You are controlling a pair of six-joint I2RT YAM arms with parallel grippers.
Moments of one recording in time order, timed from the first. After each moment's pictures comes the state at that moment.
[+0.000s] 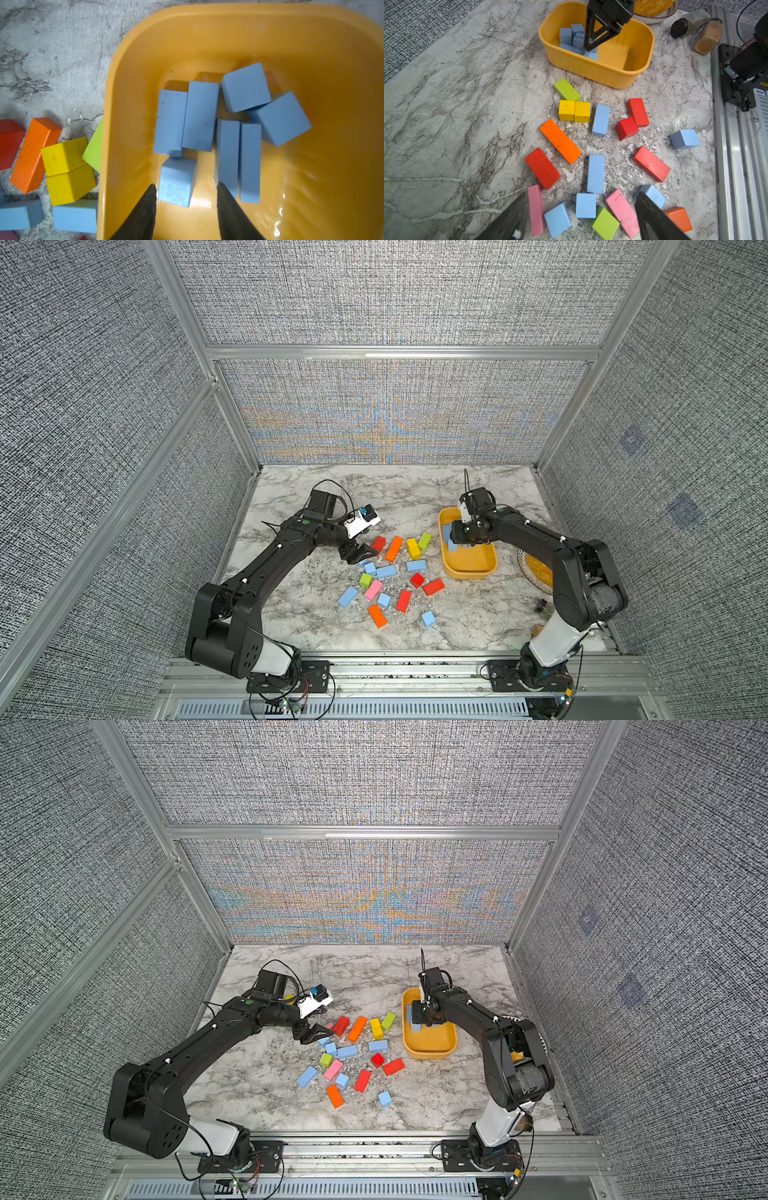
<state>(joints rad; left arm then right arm) -0.34 1.43 1.02 -0.55 0.71 0.68 0.32 1.70 1.13 -0.53 -0.03 0.27</state>
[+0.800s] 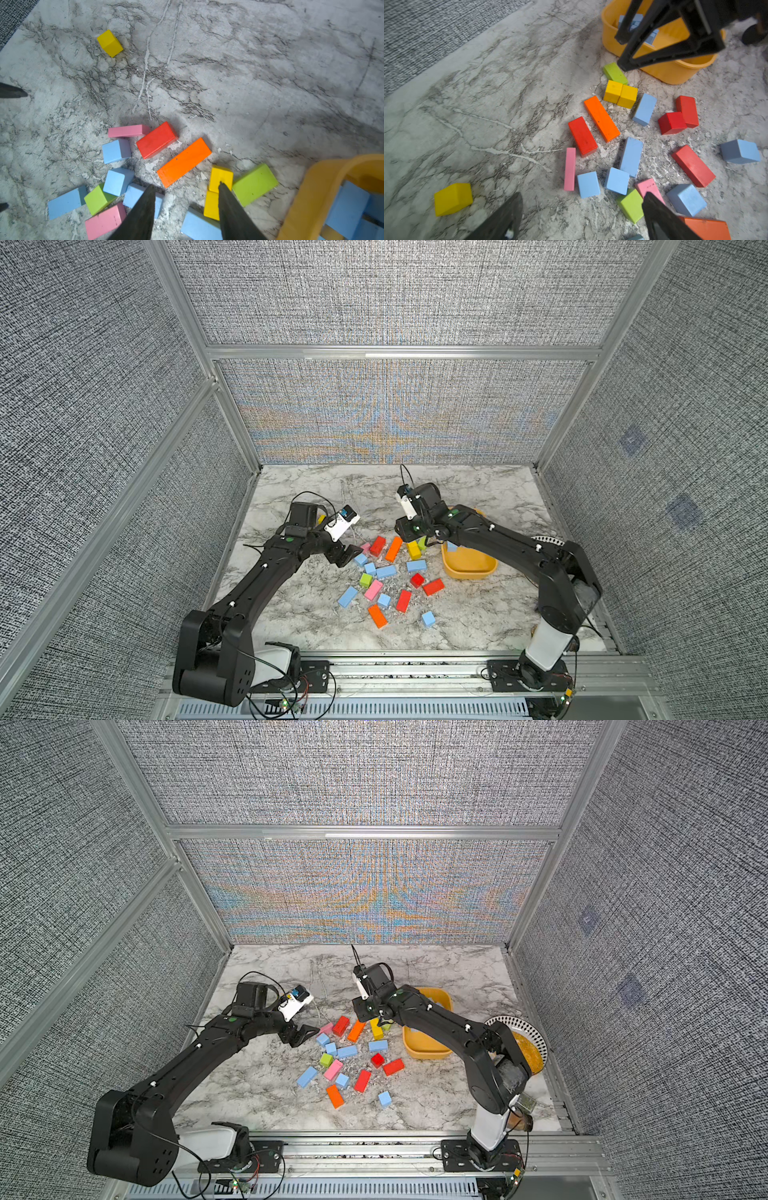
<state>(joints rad) -0.21 1.28 0.82 -0.36 0.57 0.51 0.73 1.79 1.42 -0.47 0.02 0.21</state>
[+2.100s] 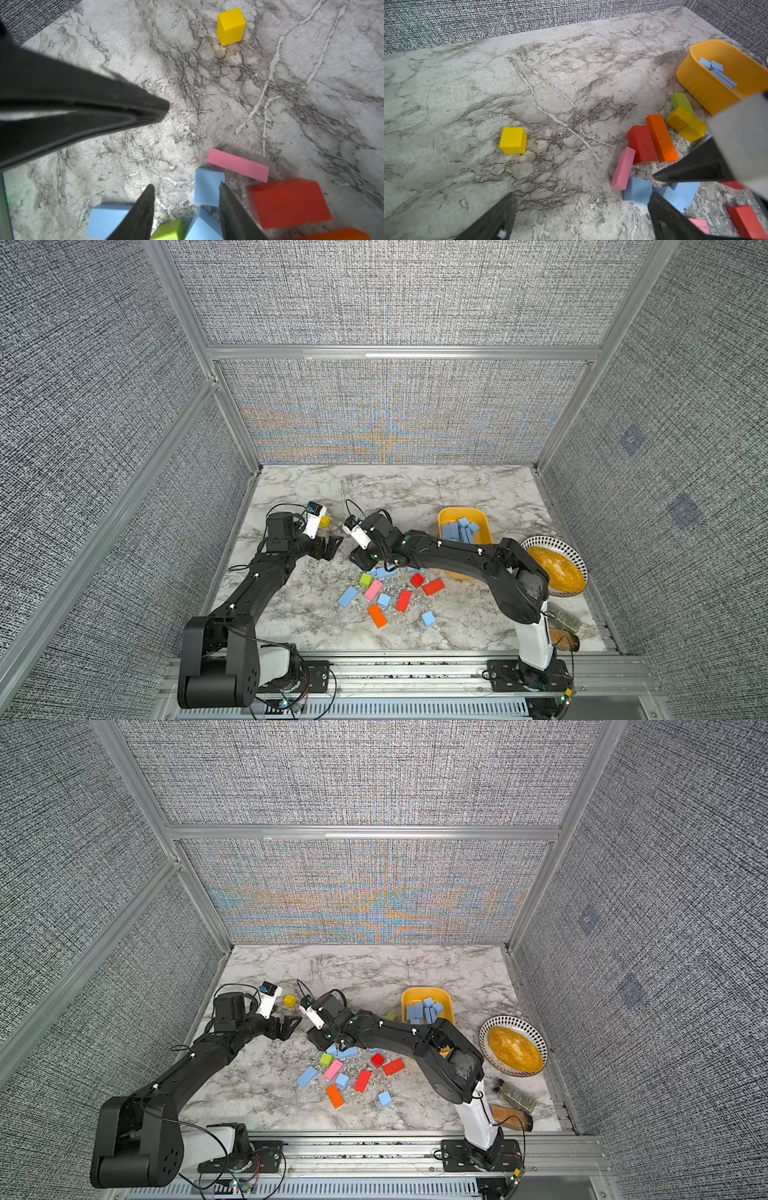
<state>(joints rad) -0.03 1.27 0.64 -0.06 0.51 0.22 0.95 2.02 1.46 -0.23 -0.09 0.10</state>
